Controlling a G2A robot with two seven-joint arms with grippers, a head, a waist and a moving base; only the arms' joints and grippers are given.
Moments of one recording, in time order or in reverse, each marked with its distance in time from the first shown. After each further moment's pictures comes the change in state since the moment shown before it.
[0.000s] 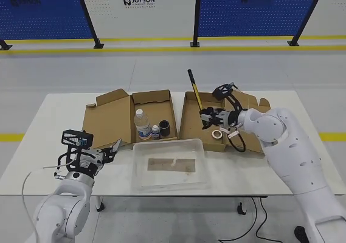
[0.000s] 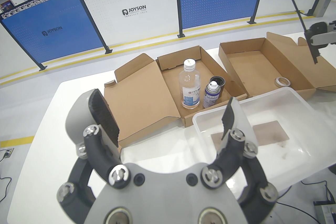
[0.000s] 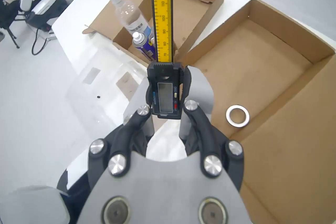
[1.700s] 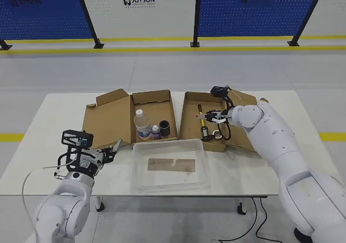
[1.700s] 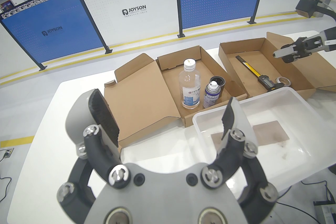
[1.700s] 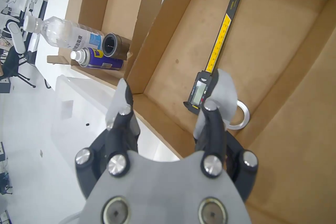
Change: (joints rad) left arm 0.000 0.000 0.000 0.000 0.000 0.000 0.000; right arm 0.363 -0.240 -0.274 0.848 0.138 -0.052 -0.154
